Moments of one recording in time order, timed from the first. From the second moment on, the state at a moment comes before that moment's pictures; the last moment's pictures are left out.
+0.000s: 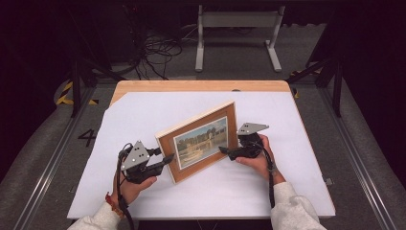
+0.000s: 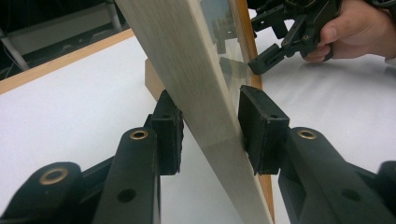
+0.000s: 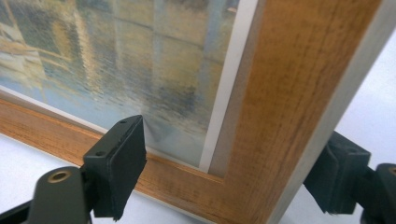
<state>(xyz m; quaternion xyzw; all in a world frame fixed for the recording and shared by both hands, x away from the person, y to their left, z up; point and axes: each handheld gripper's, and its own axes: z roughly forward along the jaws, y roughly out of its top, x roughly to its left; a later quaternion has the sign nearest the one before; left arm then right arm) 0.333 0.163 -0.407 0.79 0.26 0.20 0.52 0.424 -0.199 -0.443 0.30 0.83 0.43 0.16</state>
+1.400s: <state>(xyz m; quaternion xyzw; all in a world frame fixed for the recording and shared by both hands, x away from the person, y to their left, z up) 0.355 0.151 -0.408 0.79 0.26 0.19 0.52 0.363 -0.235 -0.443 0.30 0.84 0.42 0.17</state>
